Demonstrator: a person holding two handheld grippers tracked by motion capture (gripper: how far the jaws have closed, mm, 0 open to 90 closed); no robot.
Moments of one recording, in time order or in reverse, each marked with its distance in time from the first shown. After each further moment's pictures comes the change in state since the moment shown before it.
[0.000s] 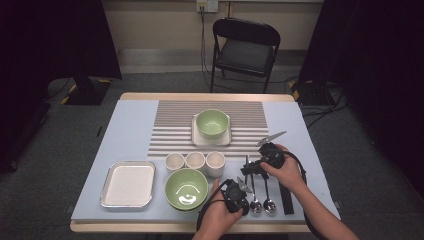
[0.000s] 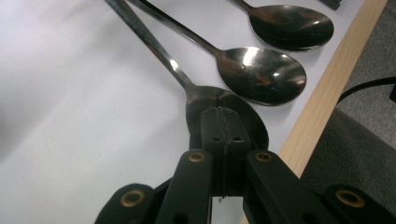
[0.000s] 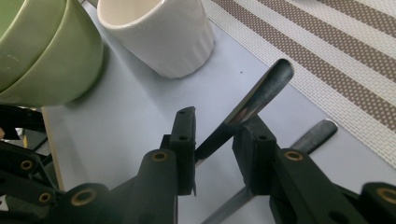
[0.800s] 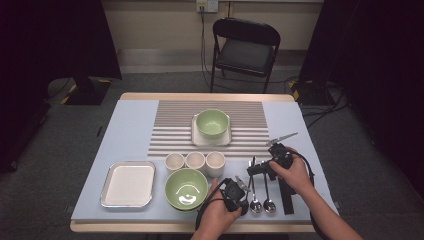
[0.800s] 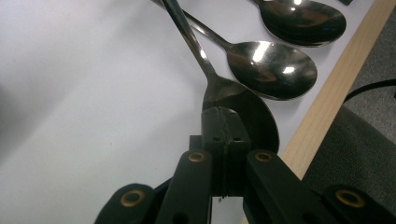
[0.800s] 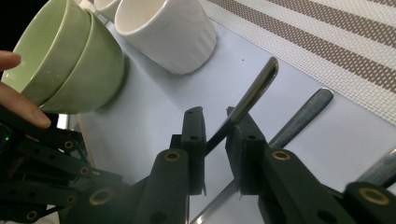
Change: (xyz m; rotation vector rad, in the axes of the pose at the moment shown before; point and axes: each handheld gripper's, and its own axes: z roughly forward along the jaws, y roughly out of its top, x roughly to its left) left arm 0.002 0.001 -0.003 0.027 0.018 -0.023; right arm -0.010 -0.015 -0.016 -0.047 0.087 0.140
